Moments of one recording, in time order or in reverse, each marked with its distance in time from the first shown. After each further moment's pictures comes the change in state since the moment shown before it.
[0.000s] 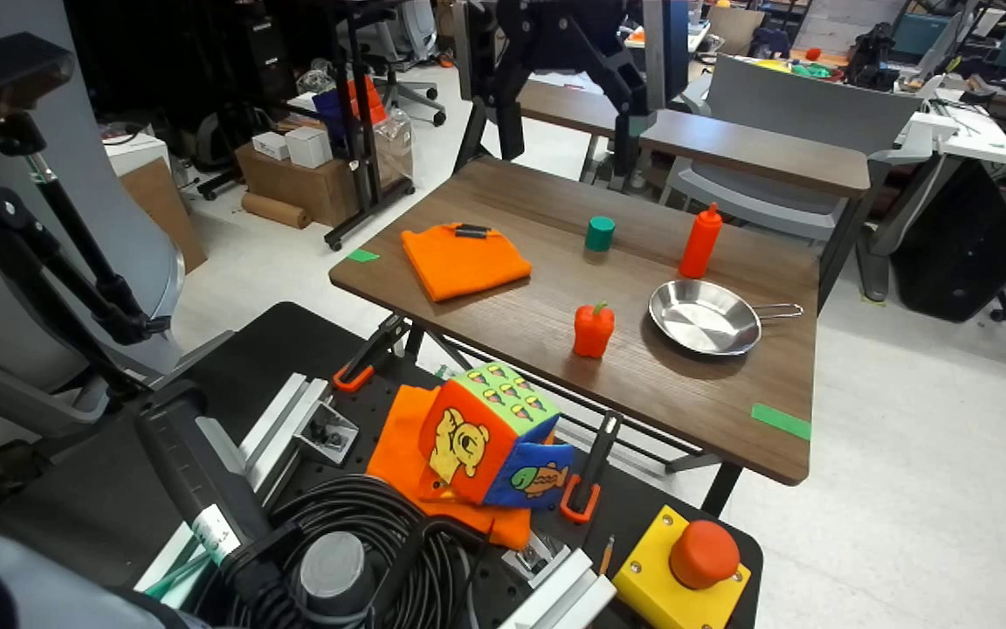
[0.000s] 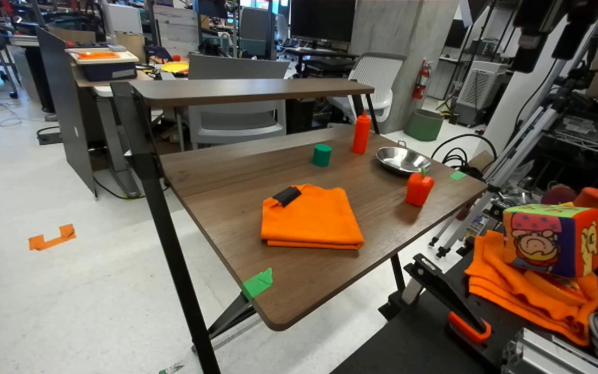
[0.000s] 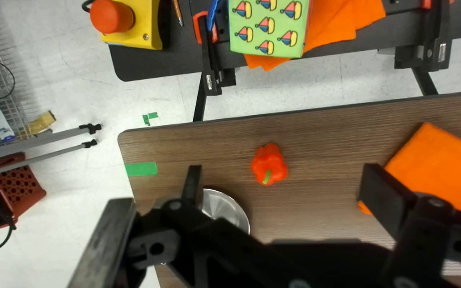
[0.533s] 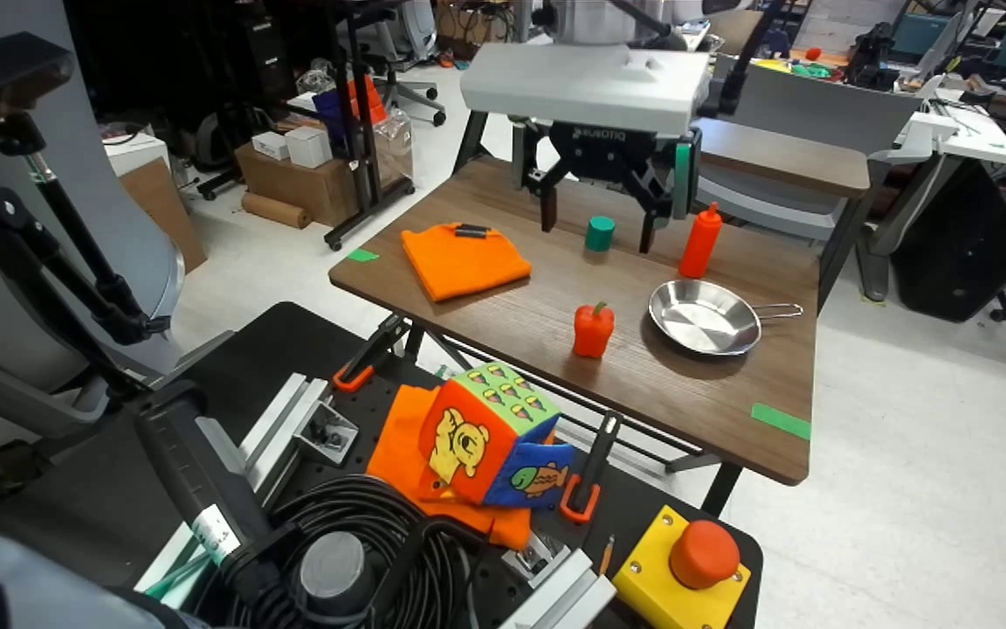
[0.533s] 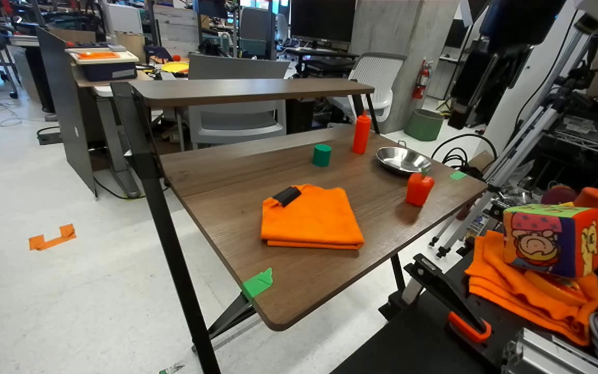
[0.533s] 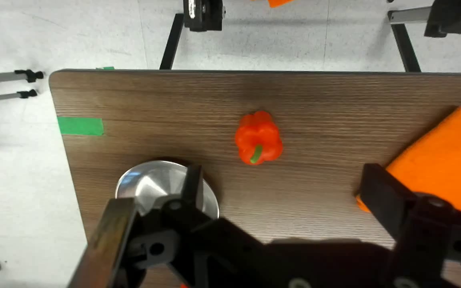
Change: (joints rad) arm -0.003 0.327 -0.110 0.017 -0.038 0.406 -0.191
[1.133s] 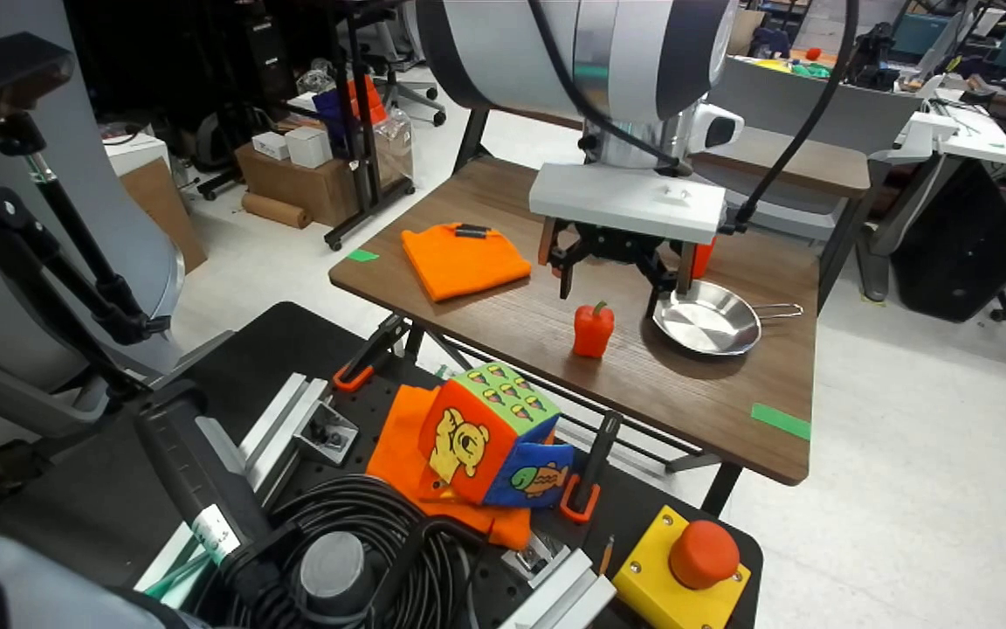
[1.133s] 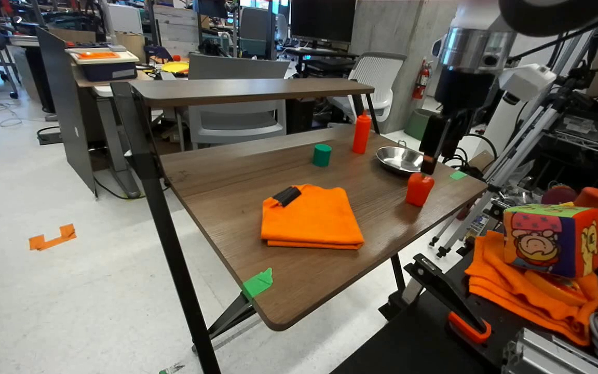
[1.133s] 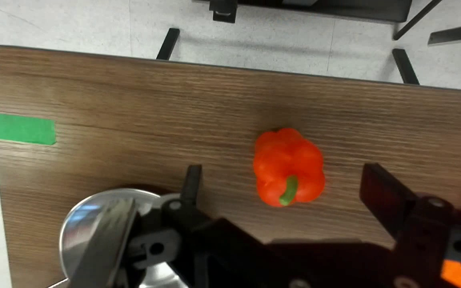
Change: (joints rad) arm 0.000 0.366 -0.048 0.188 0.012 0.068 -0.135
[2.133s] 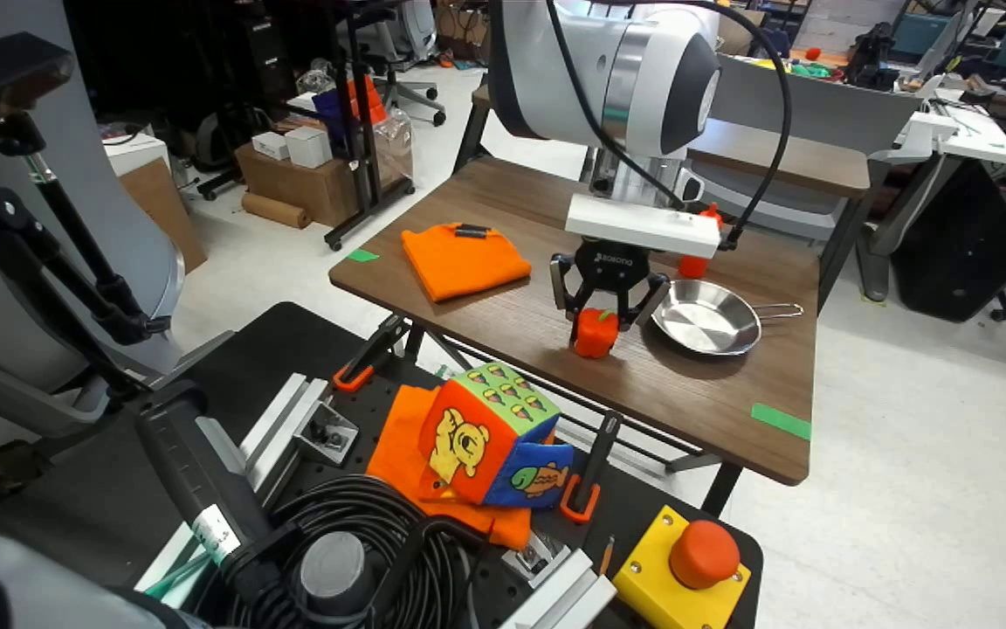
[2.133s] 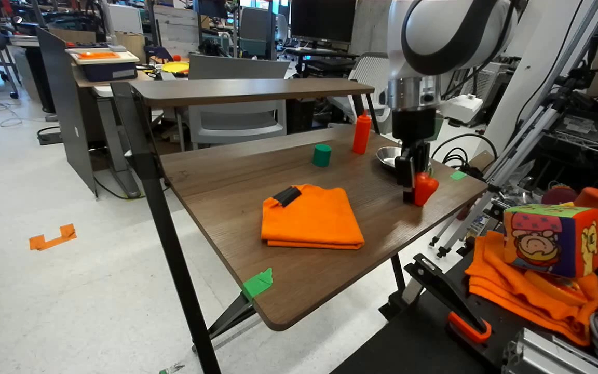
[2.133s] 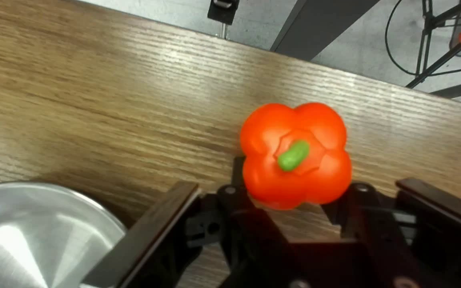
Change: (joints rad) arm 0.001 0.324 0.041 0.363 0.053 -0.320 -0.184
